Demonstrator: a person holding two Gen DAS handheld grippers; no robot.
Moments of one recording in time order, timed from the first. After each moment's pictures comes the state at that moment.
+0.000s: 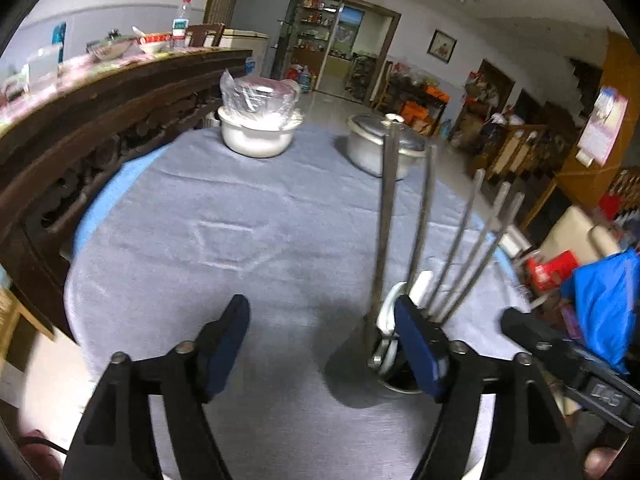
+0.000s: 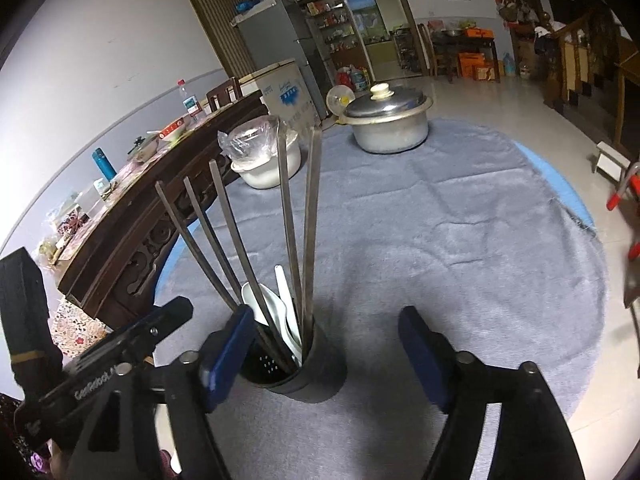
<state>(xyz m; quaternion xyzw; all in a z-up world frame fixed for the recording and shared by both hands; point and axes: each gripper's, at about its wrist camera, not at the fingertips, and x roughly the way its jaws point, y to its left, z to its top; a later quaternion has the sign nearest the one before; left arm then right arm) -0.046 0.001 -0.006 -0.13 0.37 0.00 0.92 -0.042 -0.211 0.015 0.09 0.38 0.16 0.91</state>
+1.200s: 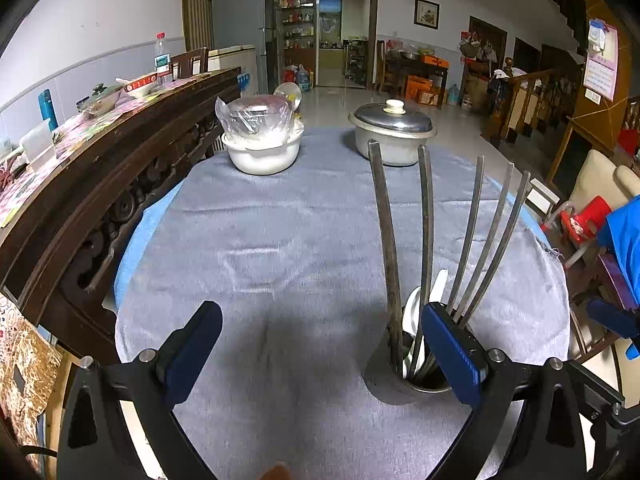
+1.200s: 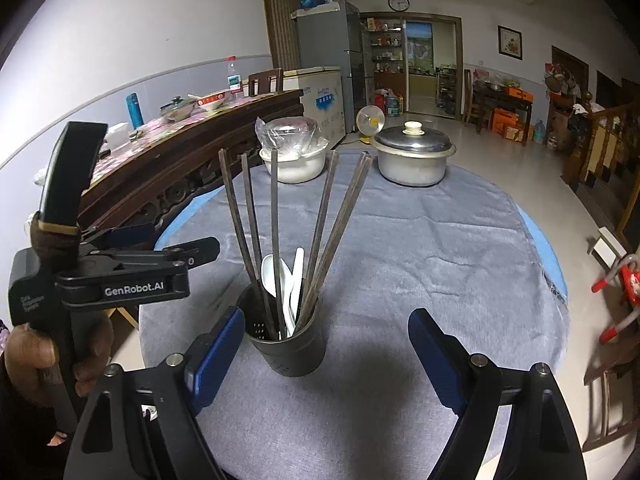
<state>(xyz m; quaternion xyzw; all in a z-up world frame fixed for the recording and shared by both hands) -0.035 -0.016 0.016 -0.02 0.38 0.02 0.92 -0.085 -0.204 0.037 -0.04 0.35 0.20 0.92</state>
